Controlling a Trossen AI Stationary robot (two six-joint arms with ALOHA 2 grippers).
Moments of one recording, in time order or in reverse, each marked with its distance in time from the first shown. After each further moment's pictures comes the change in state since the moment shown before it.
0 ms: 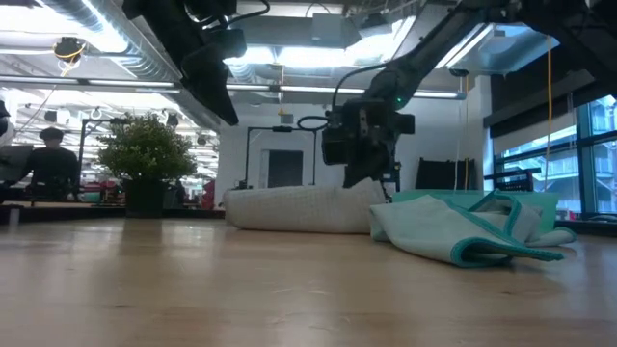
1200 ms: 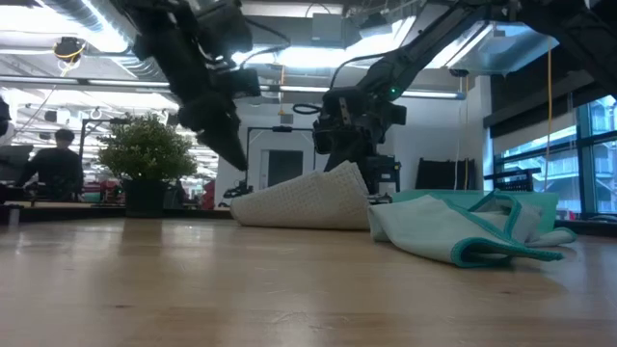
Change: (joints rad) left arm -0.088 0.172 -0.130 0.243 0.047 0.091; right arm -0.016 -0.003 0.094 0.014 0.012 0.180
